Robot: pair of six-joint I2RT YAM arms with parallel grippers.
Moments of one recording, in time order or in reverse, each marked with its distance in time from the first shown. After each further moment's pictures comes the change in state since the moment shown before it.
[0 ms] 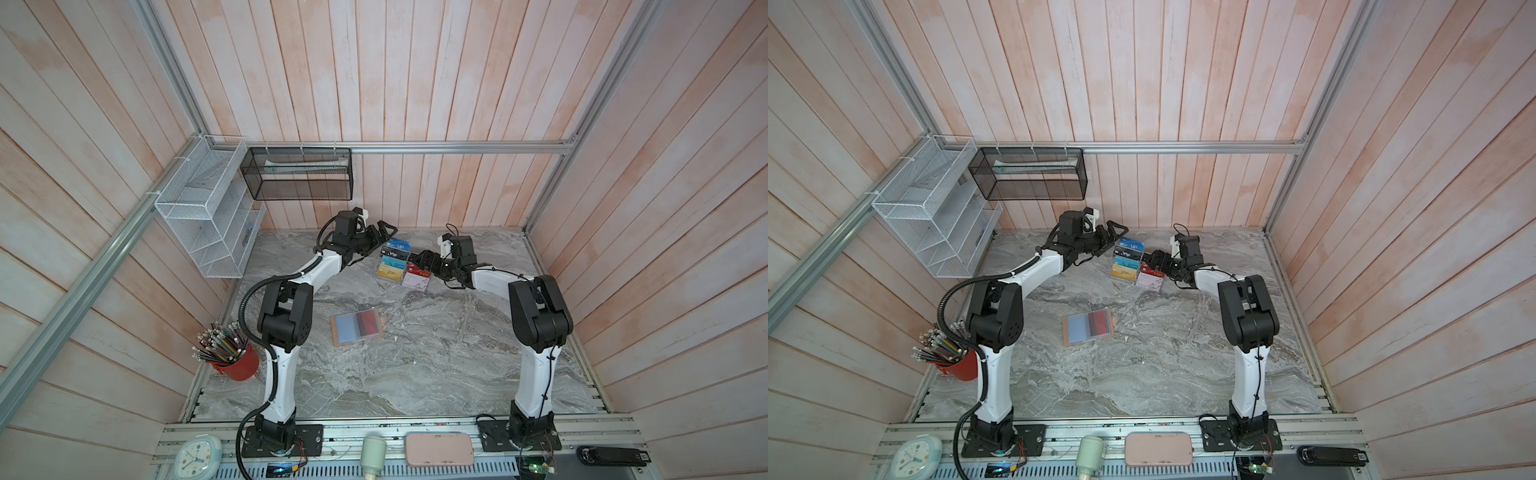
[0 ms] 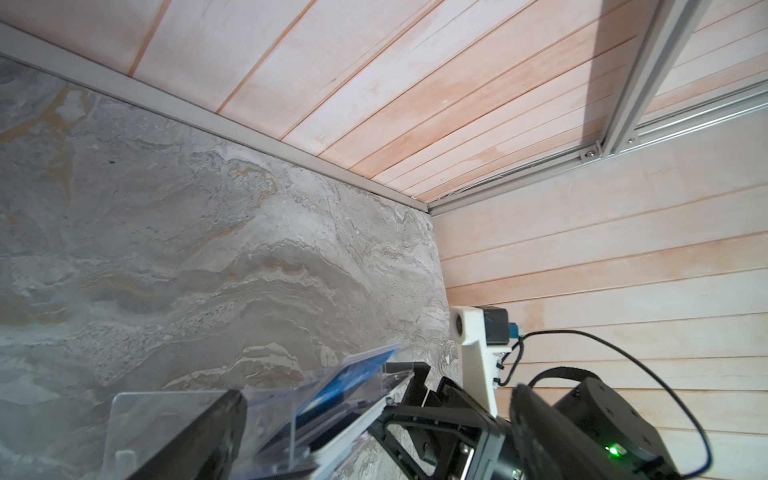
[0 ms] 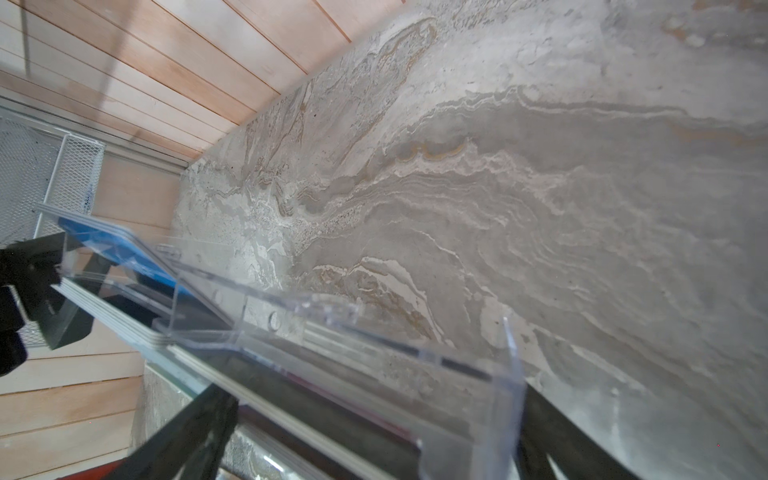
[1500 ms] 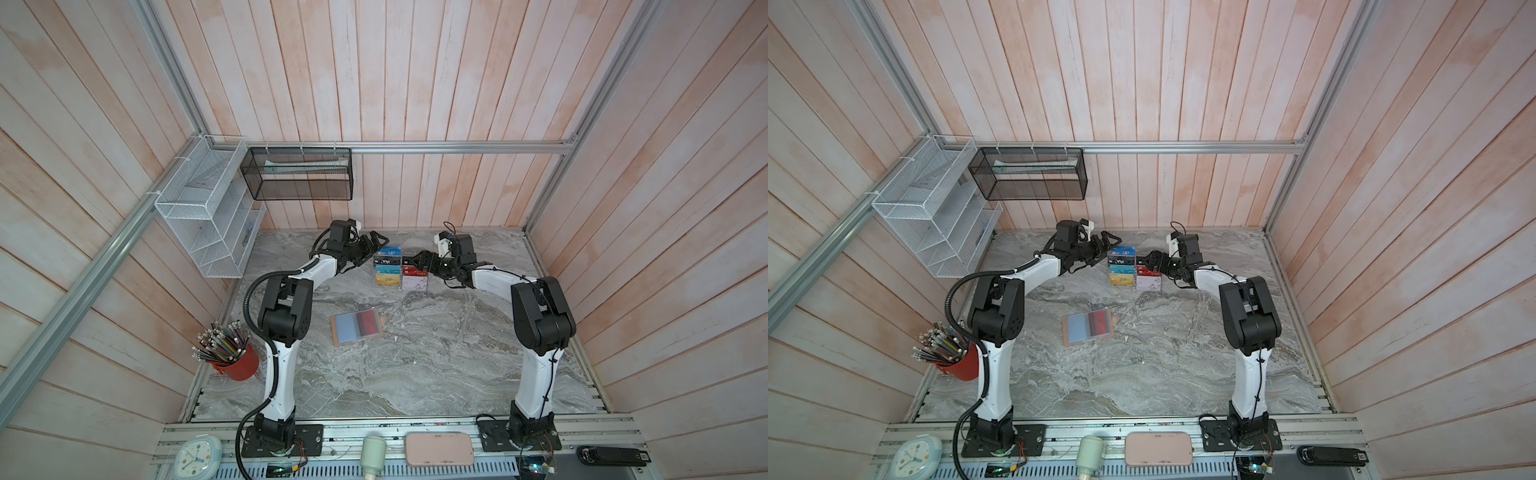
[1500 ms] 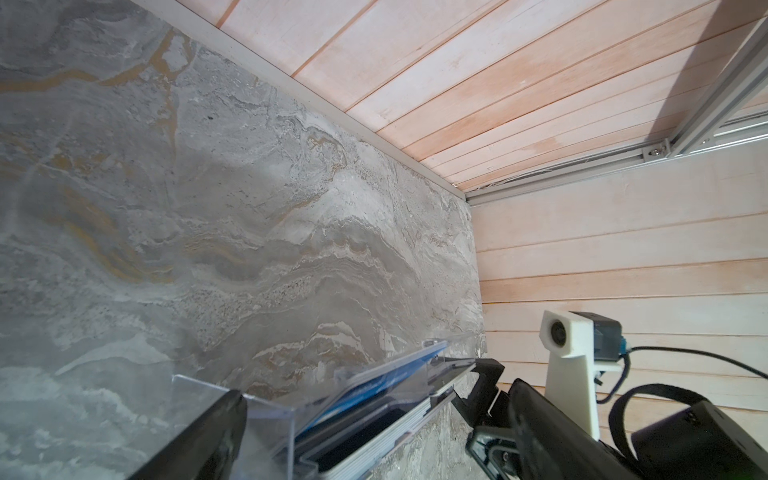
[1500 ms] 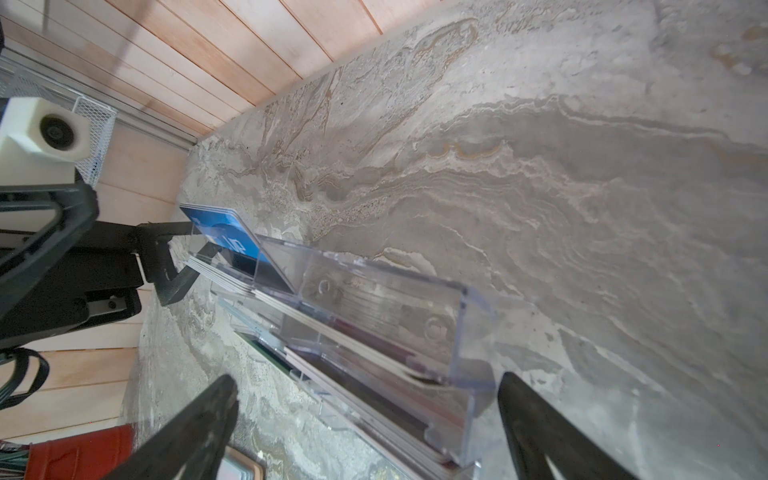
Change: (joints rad) left arm 0.058 0.063 -0.064 0.008 0.034 0.026; right arm 0.012 -0.029 0.002 -0.033 -0.014 -0.077
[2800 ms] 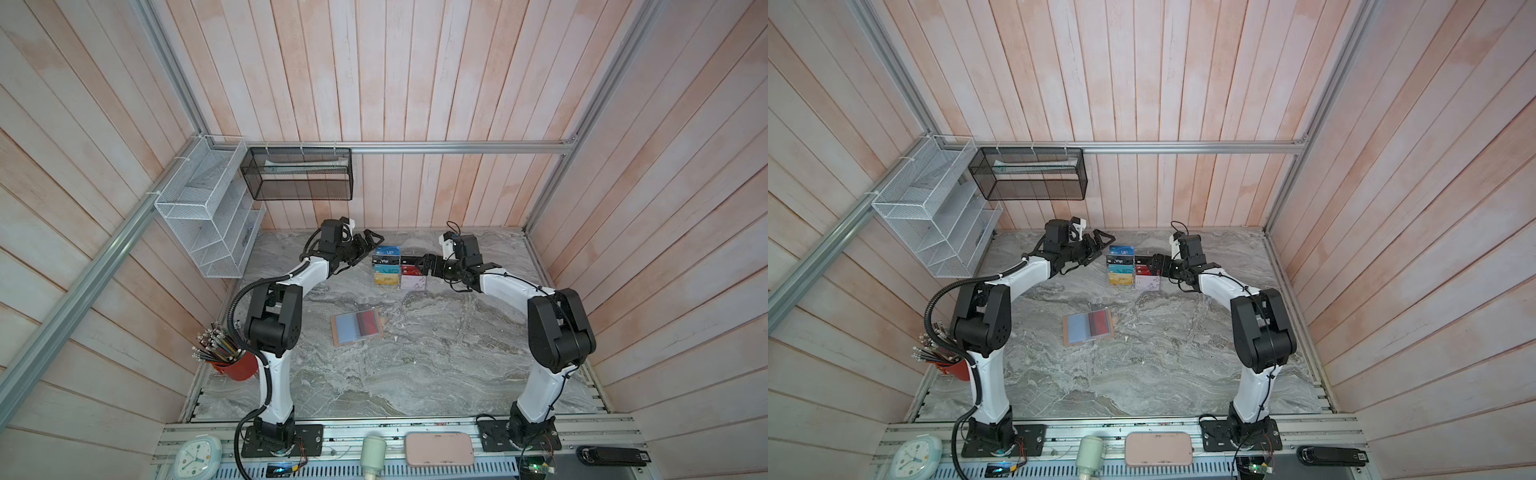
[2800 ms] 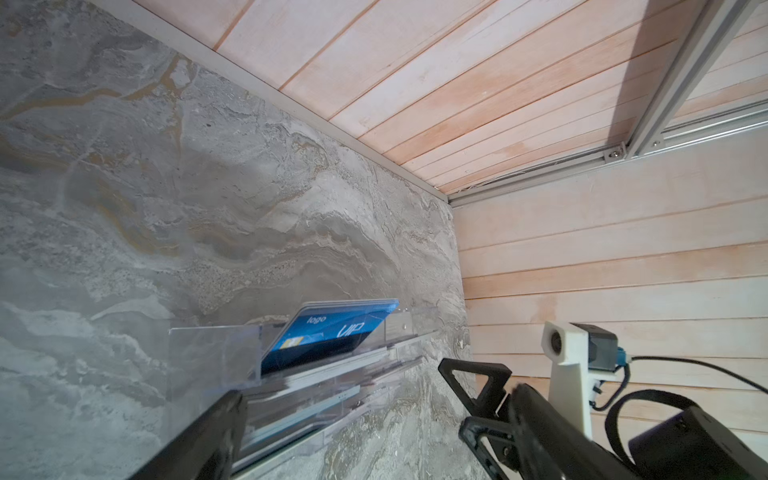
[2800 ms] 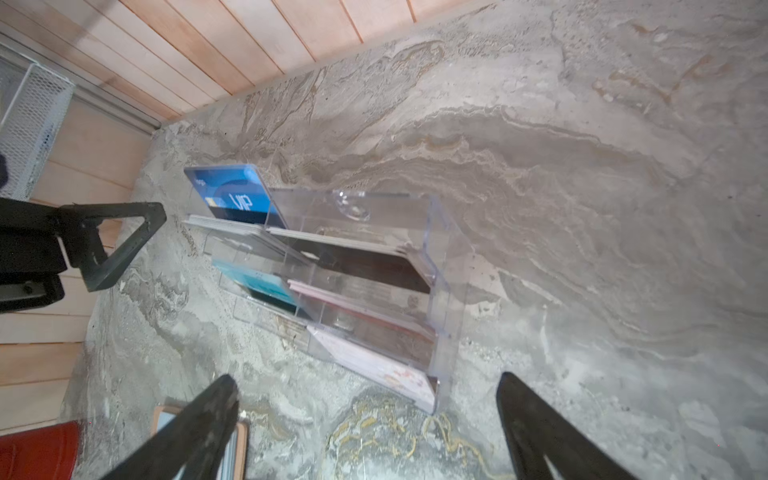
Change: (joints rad) left arm 0.023 -0.135 -0.118 0.015 0.008 -0.001; right arm 0.018 -0.154 -0.065 -0.122 0.134 -0.096
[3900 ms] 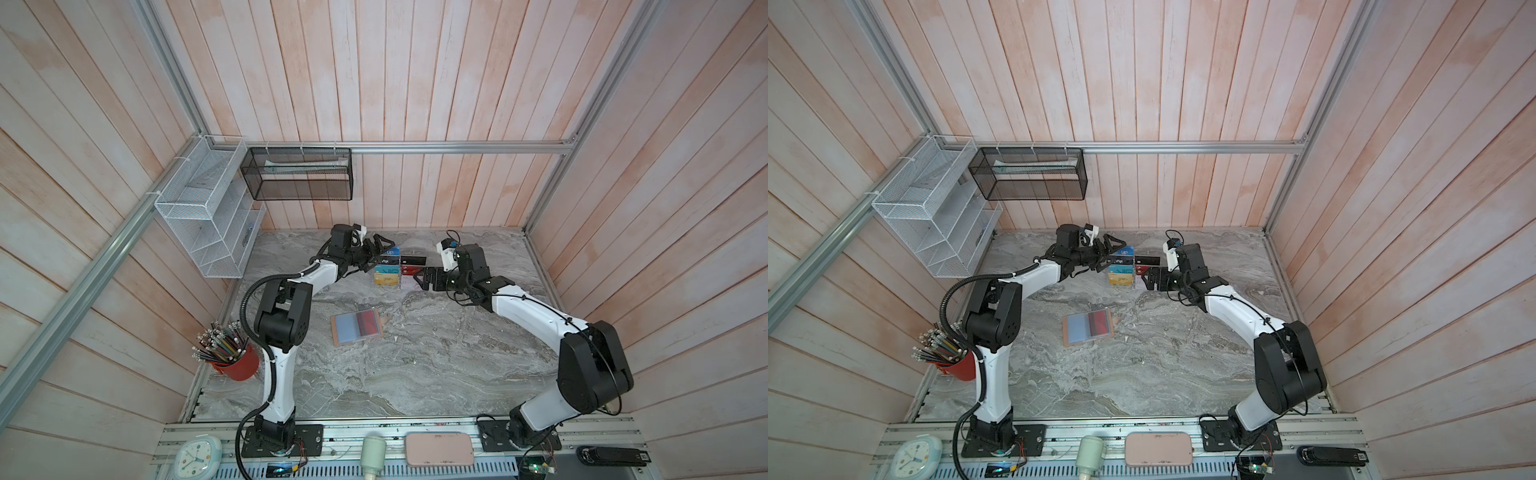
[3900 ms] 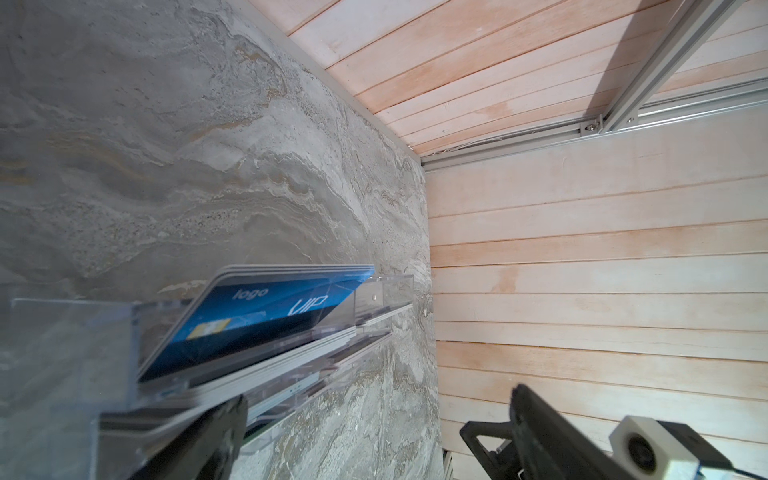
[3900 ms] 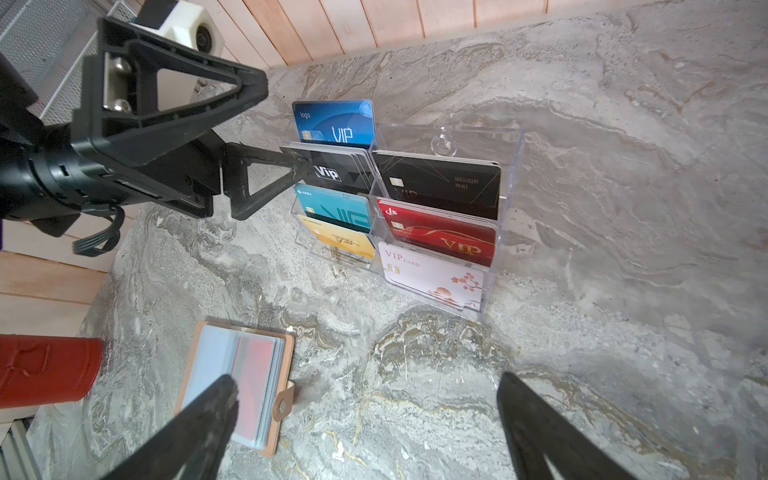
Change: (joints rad) left arm -0.046 0.060 -0.009 0.090 0.119 -0.131; right arm 0.102 -0.308 -0.200 -0.067 0.057 -0.081
